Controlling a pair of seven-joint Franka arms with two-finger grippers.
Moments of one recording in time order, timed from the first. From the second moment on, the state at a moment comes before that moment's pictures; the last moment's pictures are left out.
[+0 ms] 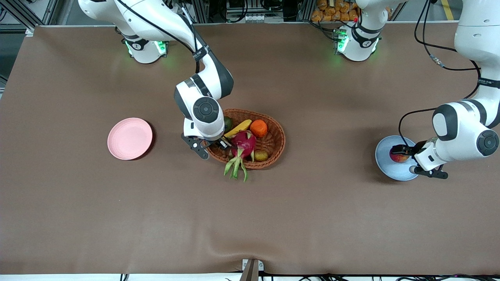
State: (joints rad) left arm 0.25 0.51 -0.10 -1.87 -0.02 2.20 0.36; right arm 0.77 0.58 -0.17 -1.65 0.09 2.09 1.34
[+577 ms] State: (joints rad) left arm 0.24 0.41 -0.17 -1.60 -0.02 1.86 0.35; right arm 0.77 0.58 -0.16 -1.65 0.09 2.09 1.34
